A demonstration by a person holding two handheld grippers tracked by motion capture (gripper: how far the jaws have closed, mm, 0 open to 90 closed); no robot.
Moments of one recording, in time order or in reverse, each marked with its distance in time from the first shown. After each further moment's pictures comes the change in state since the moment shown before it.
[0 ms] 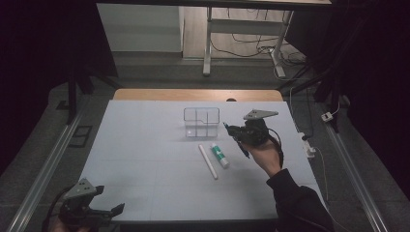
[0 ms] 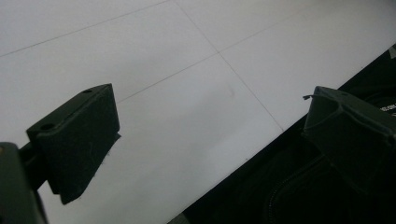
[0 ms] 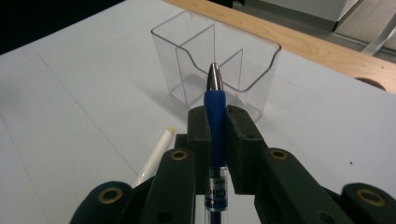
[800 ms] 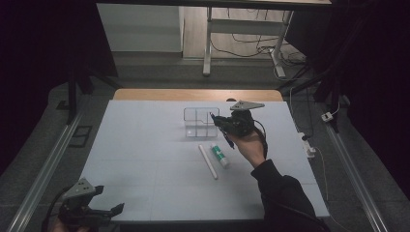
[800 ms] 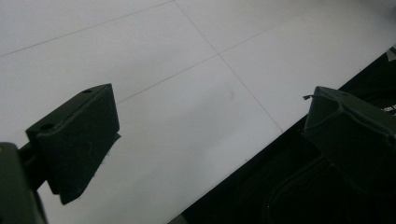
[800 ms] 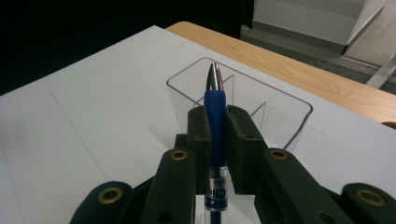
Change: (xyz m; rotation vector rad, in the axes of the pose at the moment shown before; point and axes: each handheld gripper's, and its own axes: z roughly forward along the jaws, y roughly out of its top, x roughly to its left) left arm 0.001 0.000 -0.001 -0.006 -0.006 -0.005; right arm 0.012 0.030 0.034 -0.083 0.031 0.004
